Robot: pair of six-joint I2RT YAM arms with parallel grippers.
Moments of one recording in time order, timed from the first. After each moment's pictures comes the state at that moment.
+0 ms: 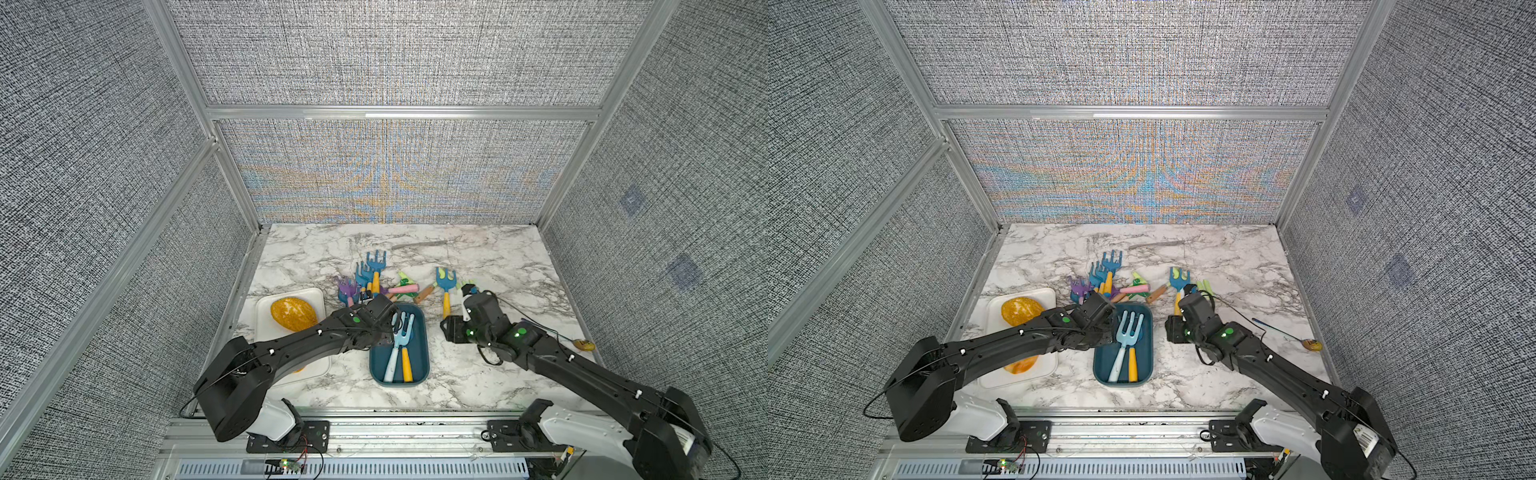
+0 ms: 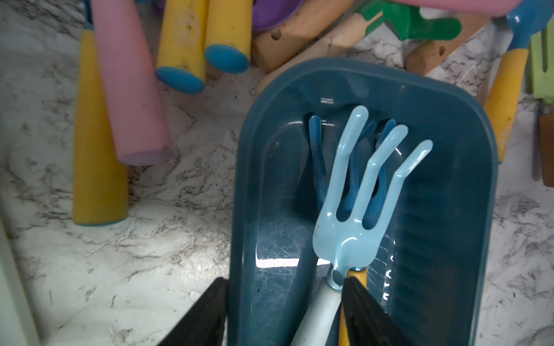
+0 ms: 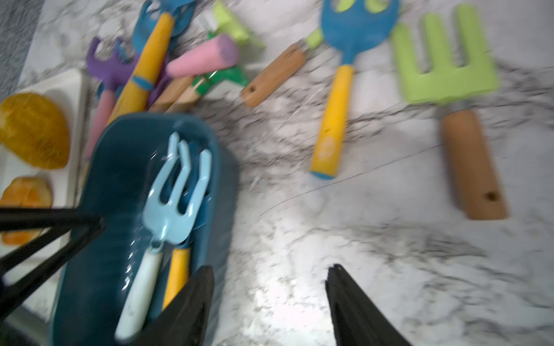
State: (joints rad) left arm -0.88 1.47 0.92 -0.58 -0.10 -0.91; right arm 0.57 1.12 0.70 -0.44 0.09 0.53
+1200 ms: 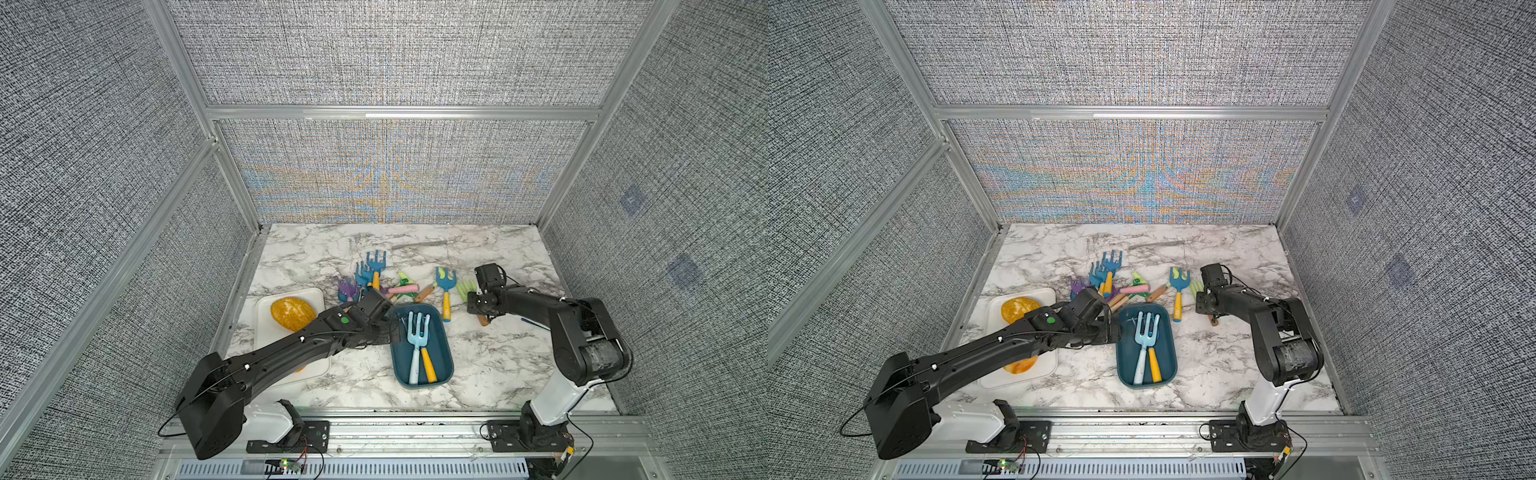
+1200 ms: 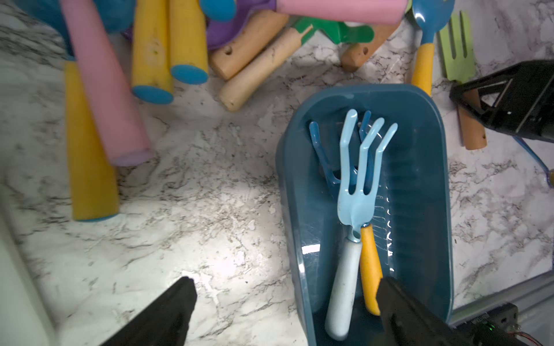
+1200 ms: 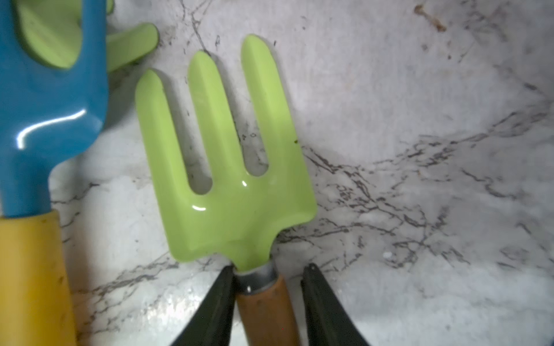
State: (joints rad) left arm -0.86 1.32 0.93 -0.65 -0.06 -0.84; right arm 0.22 1.74 0.92 -0.31 0.13 0.27
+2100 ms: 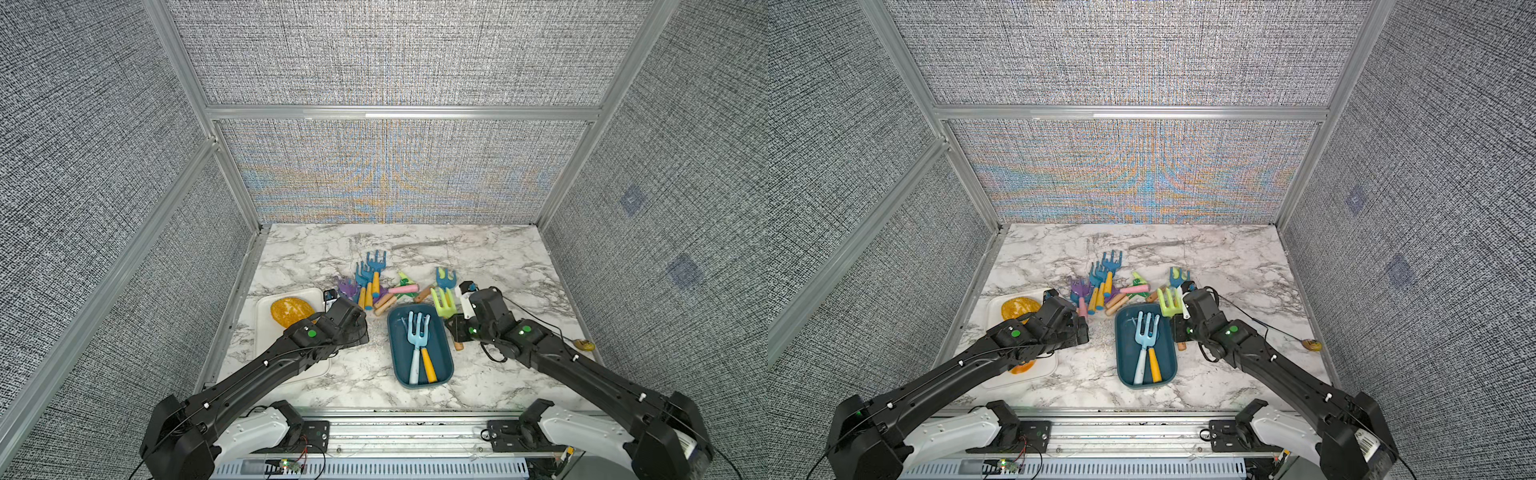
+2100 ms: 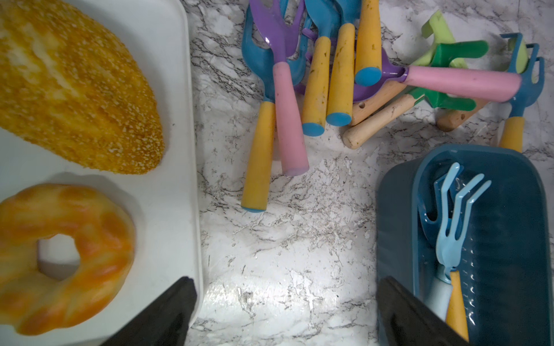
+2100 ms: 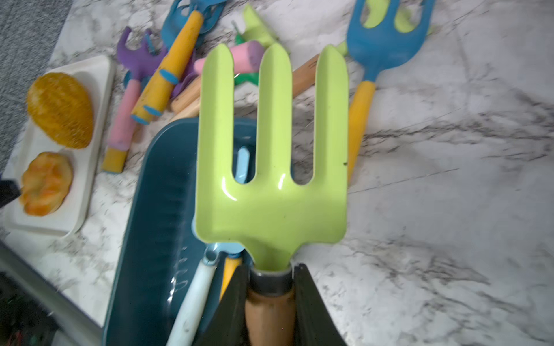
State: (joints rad) left arm -0.75 1.09 0.78 -0.75 -0.23 -0.84; right arm 0.65 1.07 0.71 -0.45 -0.03 0.47
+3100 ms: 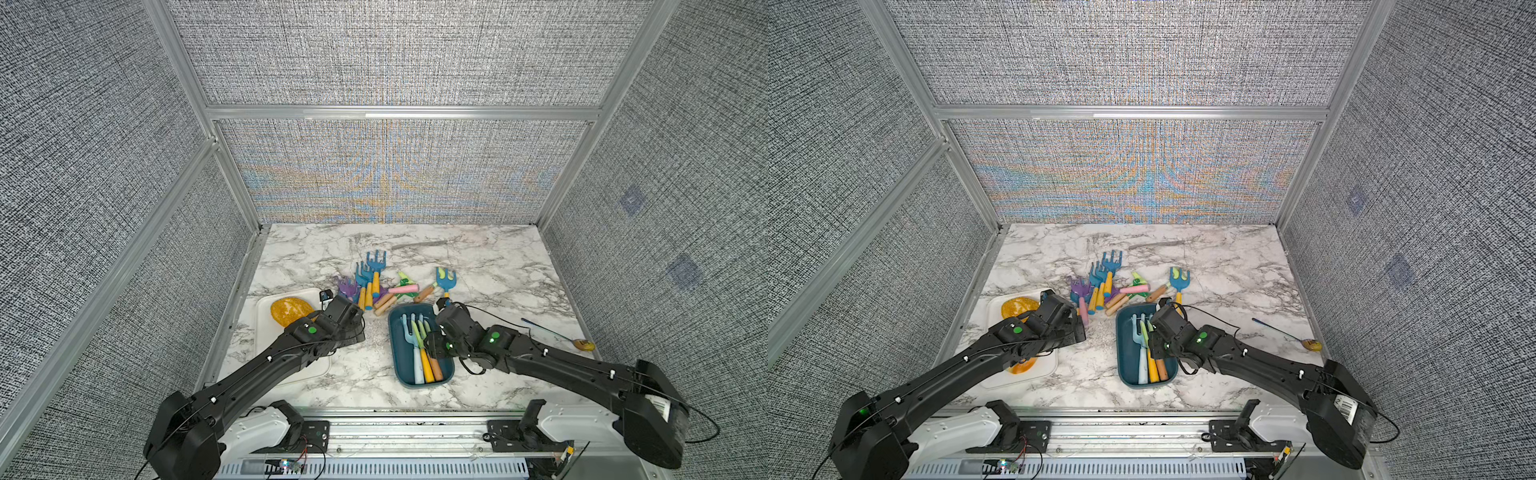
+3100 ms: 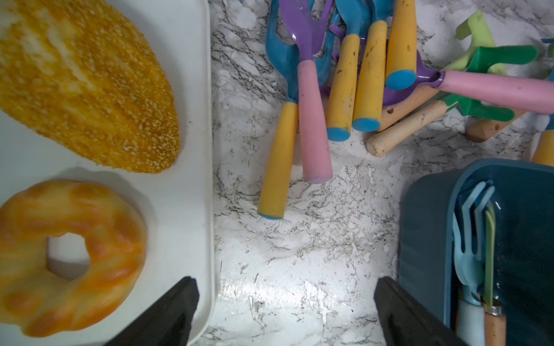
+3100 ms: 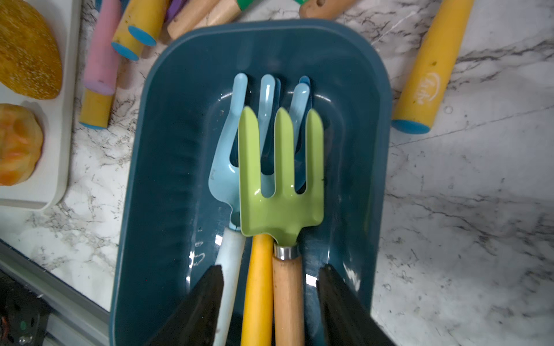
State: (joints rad) left arm -0.69 1.13 0.77 -0.73 -0.22 -0.83; right arm 0.88 1.23 0.75 -0.47 0.13 0.66
